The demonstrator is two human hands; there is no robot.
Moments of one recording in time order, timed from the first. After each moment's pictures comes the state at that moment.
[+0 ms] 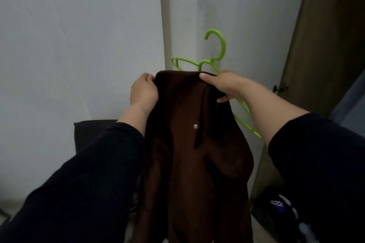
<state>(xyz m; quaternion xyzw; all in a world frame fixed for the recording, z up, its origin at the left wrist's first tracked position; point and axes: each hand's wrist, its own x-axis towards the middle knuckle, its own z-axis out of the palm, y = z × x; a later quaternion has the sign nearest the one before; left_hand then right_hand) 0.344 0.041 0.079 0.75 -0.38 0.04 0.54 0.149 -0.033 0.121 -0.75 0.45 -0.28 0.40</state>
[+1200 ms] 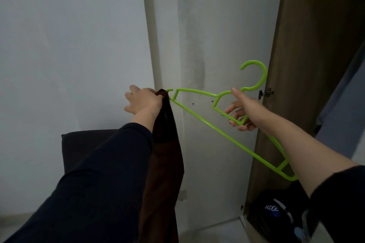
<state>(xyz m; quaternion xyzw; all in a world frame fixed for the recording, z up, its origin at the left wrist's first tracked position) 0.297 0.008 0.082 0.86 -0.34 0.04 0.38 0.036 -0.048 0.075 -0.70 0.44 -0.31 0.48</state>
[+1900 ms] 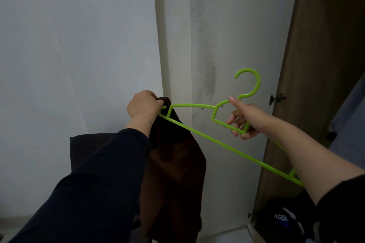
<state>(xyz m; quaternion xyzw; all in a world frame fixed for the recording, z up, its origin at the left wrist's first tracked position) 0.336 0.019 0.085 0.85 -0.38 0.08 0.36 0.072 -0.050 0.075 -0.73 0.43 -0.25 0.47</state>
